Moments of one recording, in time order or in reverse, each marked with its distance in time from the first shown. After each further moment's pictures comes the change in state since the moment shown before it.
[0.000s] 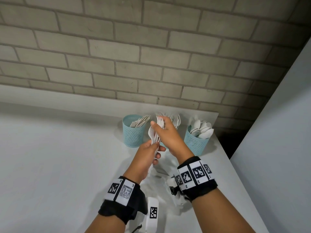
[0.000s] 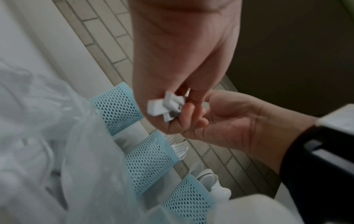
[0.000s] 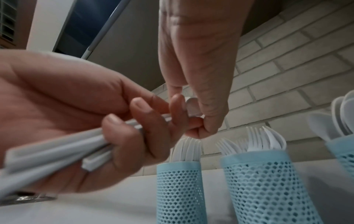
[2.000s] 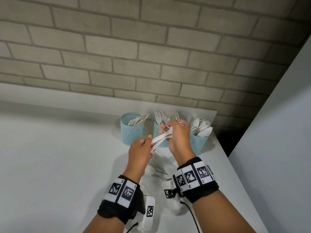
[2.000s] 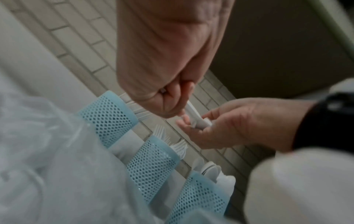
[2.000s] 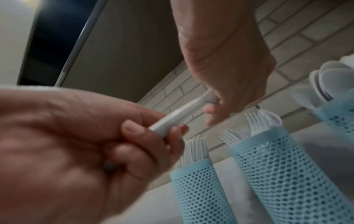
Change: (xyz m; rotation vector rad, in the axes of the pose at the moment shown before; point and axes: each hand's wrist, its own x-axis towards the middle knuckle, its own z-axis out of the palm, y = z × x) left_hand 0.008 -0.004 -0.004 0.158 0.309 0.065; right_hand 0.010 0.009 -0.008 0.833 0.396 0.173
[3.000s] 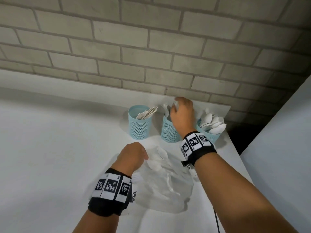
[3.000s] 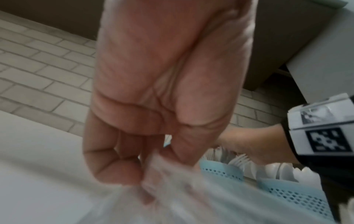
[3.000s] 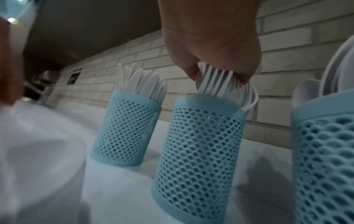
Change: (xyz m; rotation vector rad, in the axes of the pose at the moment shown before) left_hand 0.017 -0.009 -0.048 1.092 -0.259 -0.048; right_hand 0.081 0.017 0.004 -1.353 -0.056 -0.826
